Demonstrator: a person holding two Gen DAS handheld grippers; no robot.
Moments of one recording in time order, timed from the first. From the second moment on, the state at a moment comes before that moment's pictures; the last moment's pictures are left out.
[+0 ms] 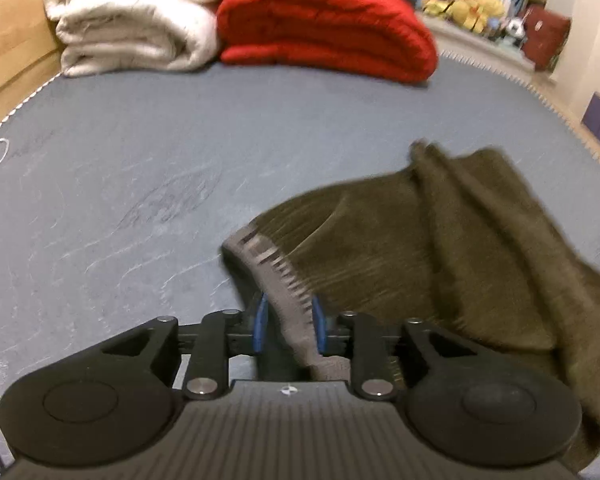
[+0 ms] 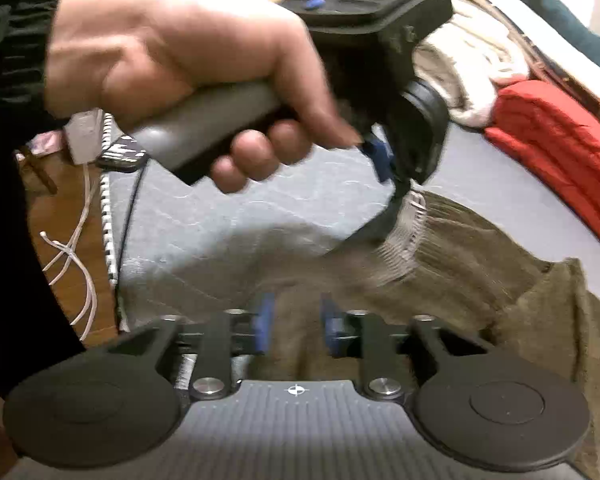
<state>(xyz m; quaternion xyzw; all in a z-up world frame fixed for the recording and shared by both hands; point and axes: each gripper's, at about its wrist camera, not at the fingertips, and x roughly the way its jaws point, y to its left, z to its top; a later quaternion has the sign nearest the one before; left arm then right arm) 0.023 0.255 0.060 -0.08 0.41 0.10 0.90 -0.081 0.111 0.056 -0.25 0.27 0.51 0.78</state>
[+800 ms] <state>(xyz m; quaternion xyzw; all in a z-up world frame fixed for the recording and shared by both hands) 0.046 0.120 0.114 -0.13 0.38 0.00 0.92 0.067 -0.082 0.069 -0.10 0.31 0.25 0.91</state>
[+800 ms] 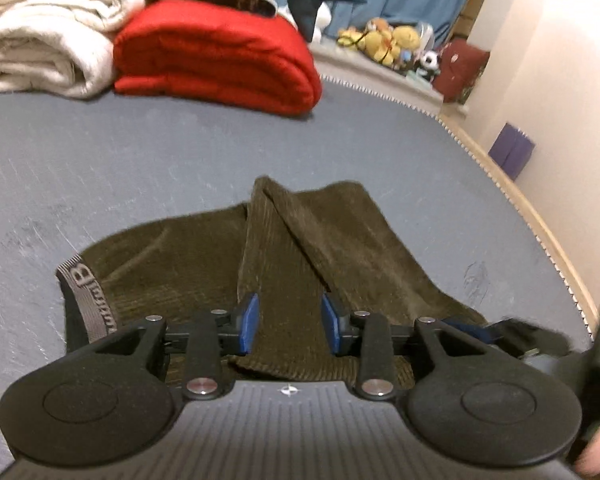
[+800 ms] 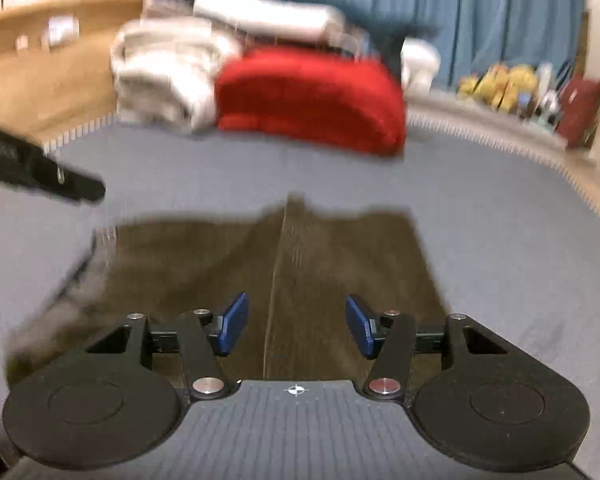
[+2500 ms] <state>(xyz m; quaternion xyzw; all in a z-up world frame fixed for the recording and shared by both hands) 0.062 0.116 0.077 -0.13 0.42 -0.03 0.90 0.068 -0.123 -0.006 -0.24 0.33 0.21 0.89</state>
